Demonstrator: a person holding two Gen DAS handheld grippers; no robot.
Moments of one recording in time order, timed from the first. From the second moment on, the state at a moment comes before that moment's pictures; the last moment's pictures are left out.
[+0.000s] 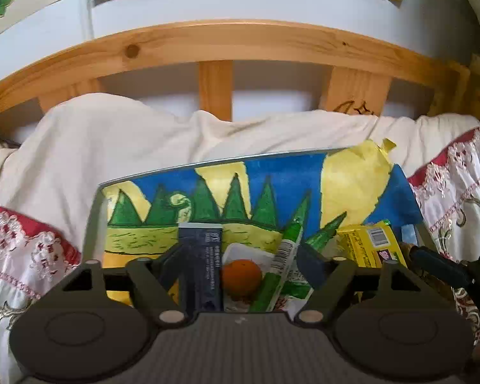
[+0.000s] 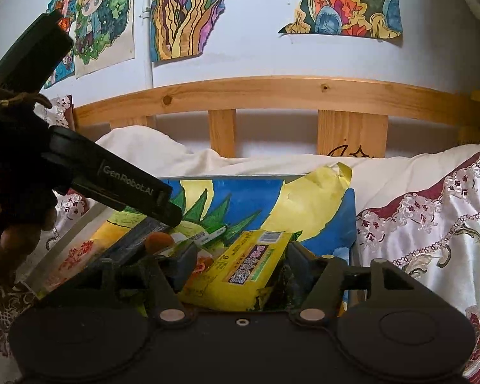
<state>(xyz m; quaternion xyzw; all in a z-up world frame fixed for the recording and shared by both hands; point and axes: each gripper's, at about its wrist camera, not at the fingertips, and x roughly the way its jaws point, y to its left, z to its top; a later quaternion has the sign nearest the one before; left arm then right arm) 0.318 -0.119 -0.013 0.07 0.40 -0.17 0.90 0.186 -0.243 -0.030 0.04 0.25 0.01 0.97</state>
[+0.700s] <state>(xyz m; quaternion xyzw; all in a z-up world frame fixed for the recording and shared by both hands) 0.229 -0.029 0.043 0.05 0.33 -0.10 0.94 0.140 -0.214 0.019 0.02 0.21 0.00 0.98</state>
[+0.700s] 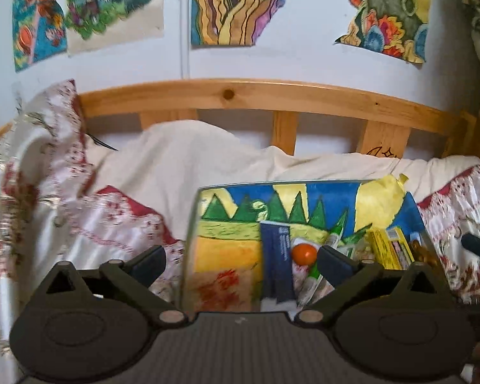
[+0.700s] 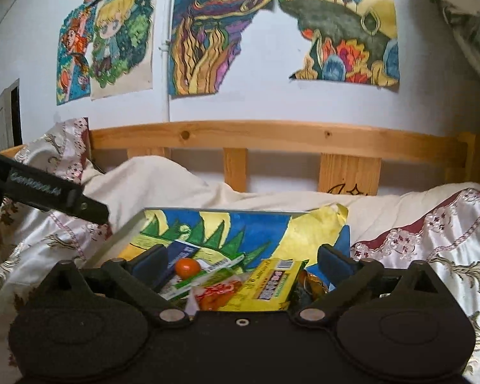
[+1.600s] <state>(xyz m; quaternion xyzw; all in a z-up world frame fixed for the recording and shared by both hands) 0.121 0.009 0.034 0.11 0.35 -0.15 0.92 0.017 -0.182 0.030 0.07 0.27 -0.03 0.96</state>
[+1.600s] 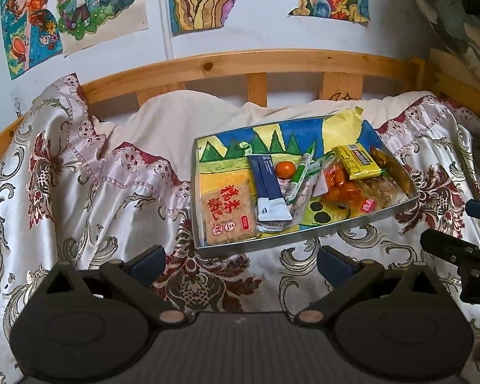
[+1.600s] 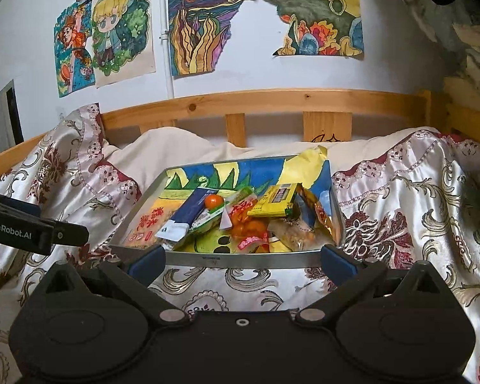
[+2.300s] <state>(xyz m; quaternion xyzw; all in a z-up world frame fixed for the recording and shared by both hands) 0.118 0.009 0.032 0.11 0.36 -0.16 0.91 0.018 -0.177 0.027 0.06 0.27 -0.02 0.96</state>
